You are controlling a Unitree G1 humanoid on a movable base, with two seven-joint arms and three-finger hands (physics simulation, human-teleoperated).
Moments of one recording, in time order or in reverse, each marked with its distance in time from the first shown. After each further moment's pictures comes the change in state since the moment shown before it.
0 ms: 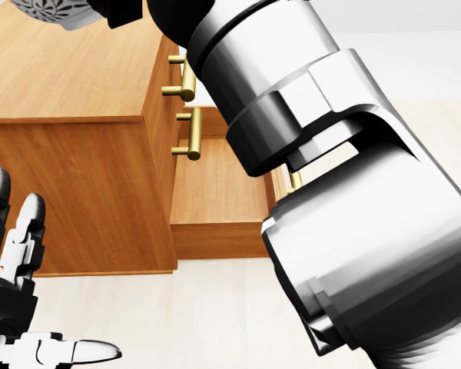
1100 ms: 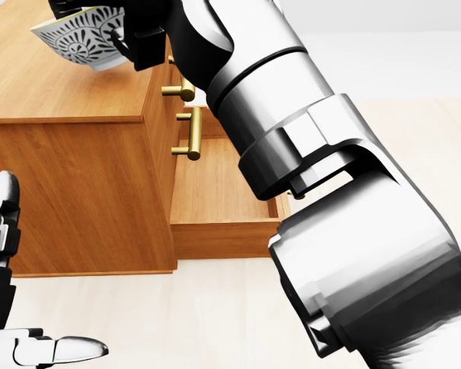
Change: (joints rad) left arm -0.016 0.002 0.031 -0.096 -0.021 0.000 0.006; right arm 0.122 0.004 0.008 -0.025 0.009 0.021 0.000
